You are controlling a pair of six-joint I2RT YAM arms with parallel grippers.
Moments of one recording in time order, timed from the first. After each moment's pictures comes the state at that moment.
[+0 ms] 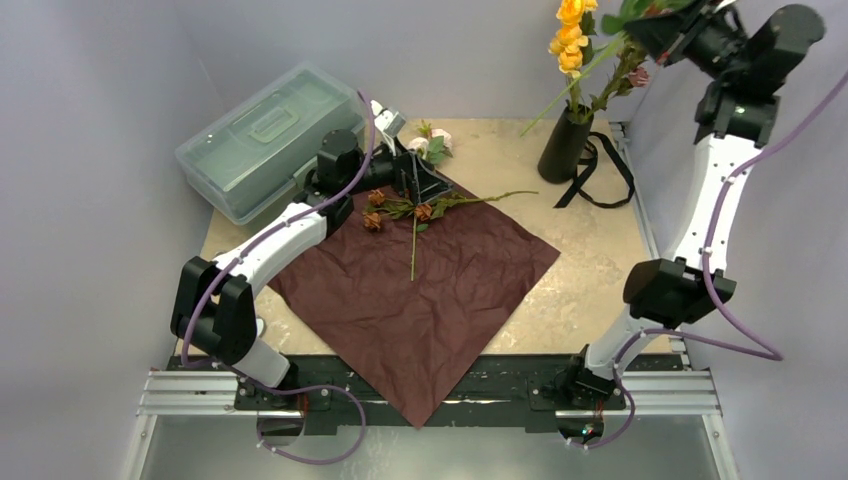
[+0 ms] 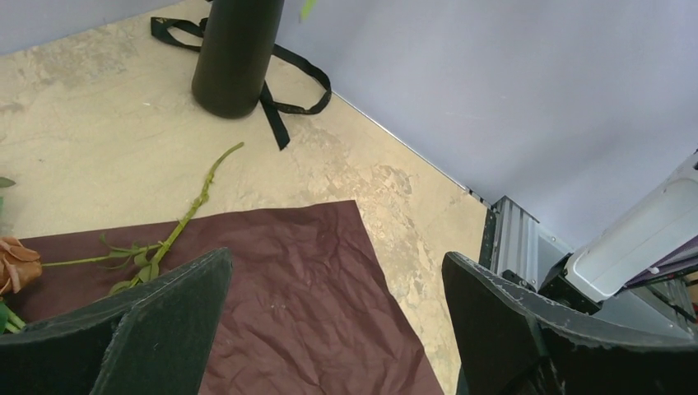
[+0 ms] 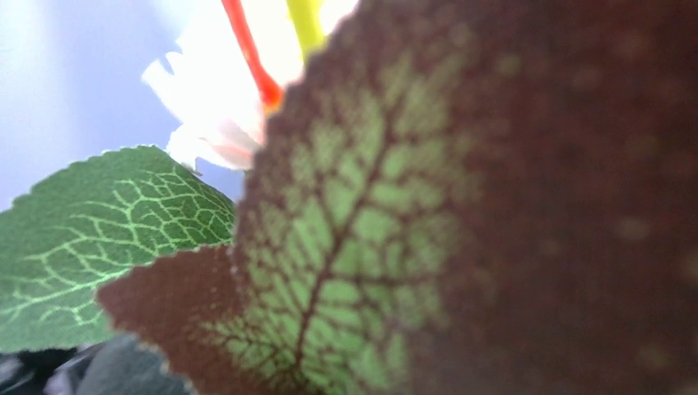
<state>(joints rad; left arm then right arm) -0.46 1.55 1.19 0.31 0.70 -0.41 -0.35 1.74 2.14 -0.10 -1.06 0.58</state>
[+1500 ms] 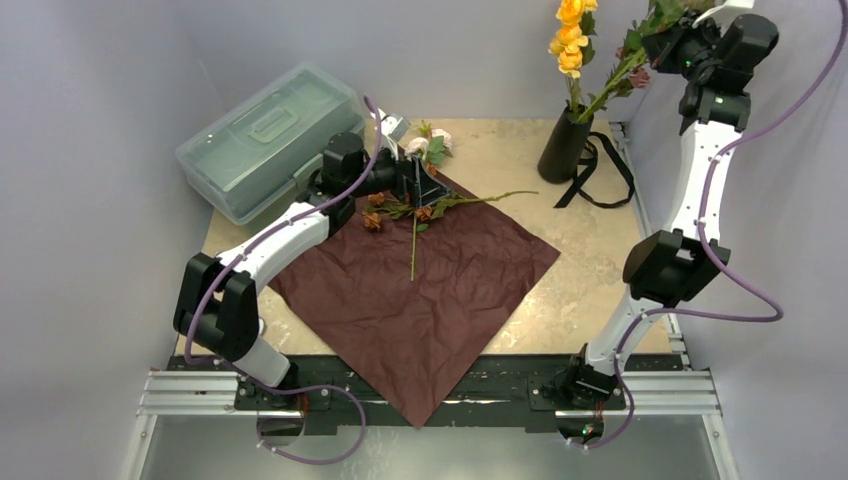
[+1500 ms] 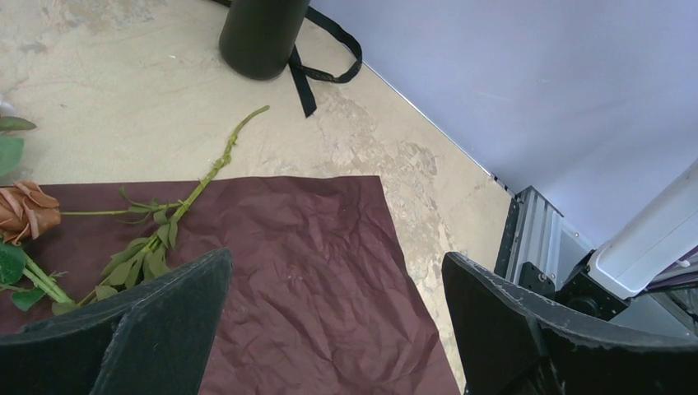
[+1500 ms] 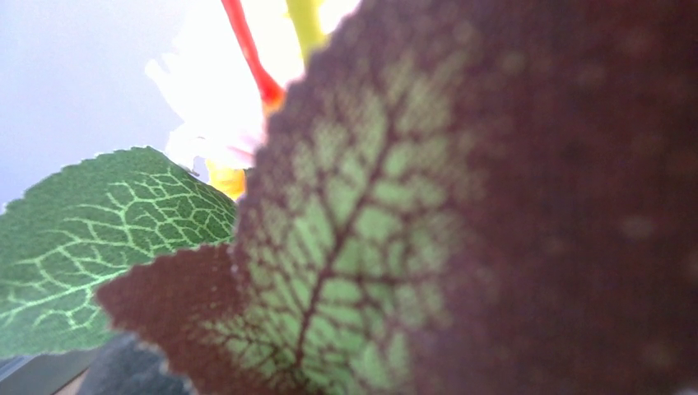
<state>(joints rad) -0.46 1.57 1.18 0.22 0.64 -0.38 -0.36 1.93 2.27 -0.33 -0.52 0.20</state>
